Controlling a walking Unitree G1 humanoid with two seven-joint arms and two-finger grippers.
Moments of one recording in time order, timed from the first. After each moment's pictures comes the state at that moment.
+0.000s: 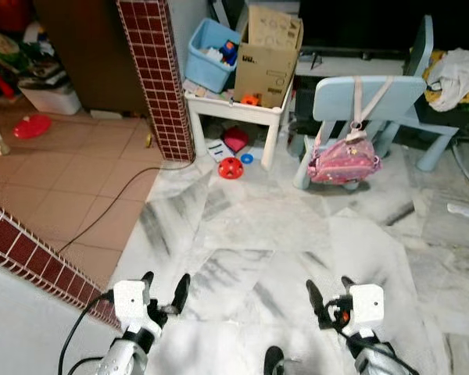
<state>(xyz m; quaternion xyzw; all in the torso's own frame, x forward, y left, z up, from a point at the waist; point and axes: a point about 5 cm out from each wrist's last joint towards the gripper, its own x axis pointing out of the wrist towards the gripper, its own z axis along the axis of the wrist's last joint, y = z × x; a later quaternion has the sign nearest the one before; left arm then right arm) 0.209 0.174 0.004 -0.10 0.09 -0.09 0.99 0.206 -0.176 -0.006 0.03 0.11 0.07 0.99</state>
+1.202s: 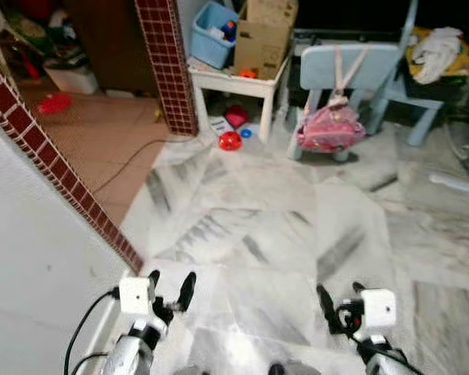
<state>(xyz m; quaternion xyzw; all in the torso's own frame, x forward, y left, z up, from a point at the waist) 0.209 0.171 0.005 -0.11 0.10 -0.10 0.98 0.198 -0.178 -0.005 0.05 0.12 0.06 0.99</state>
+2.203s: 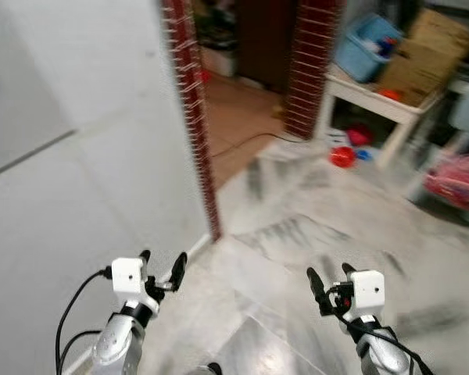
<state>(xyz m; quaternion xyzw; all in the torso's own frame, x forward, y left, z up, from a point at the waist) 0.242 0.169 0.021 -0.10 0.06 -0.10 0.99 0.231 -0.188 0.009 0.01 0.10 0.07 0.99</state>
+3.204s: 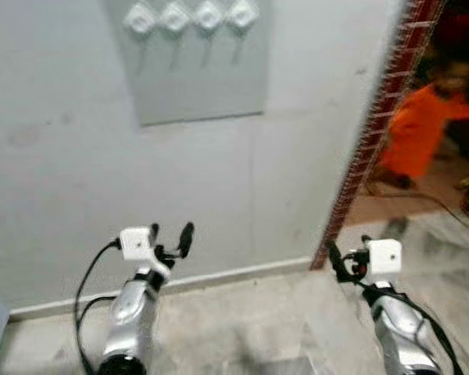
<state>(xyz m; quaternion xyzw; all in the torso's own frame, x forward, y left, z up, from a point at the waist) 0.282 0.183 0.040 -0.12 0.03 -0.07 0.99 0.274 -0.189 0.032 0.00 0.04 0.07 1.00</state>
